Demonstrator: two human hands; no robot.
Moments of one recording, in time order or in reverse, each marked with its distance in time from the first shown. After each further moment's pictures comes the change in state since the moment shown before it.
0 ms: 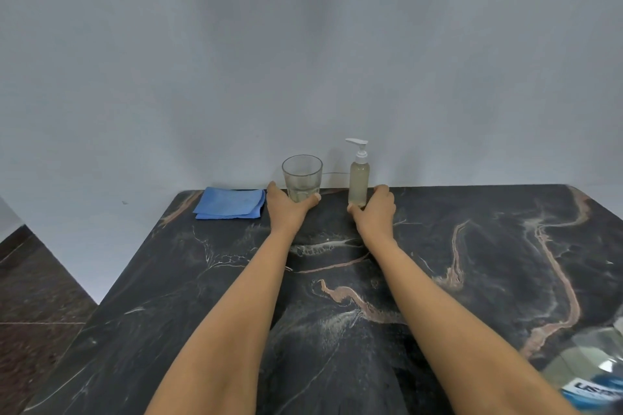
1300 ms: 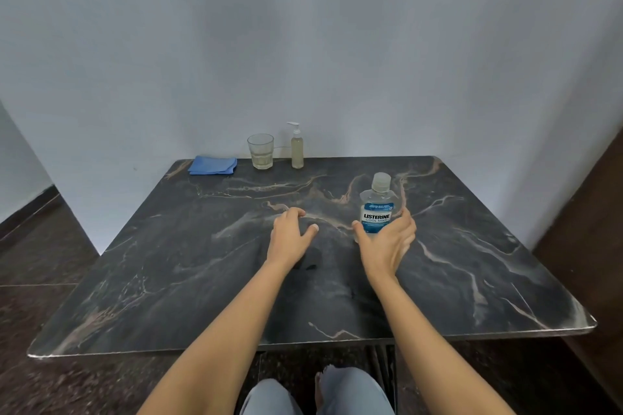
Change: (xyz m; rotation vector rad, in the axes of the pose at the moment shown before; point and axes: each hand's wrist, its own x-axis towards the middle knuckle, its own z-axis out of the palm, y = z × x) left_hand -0.324 0.024 -0.008 0.401 -0.199 0.328; right_hand -0.252 0.087 -0.227 0.003 0.382 -0.024
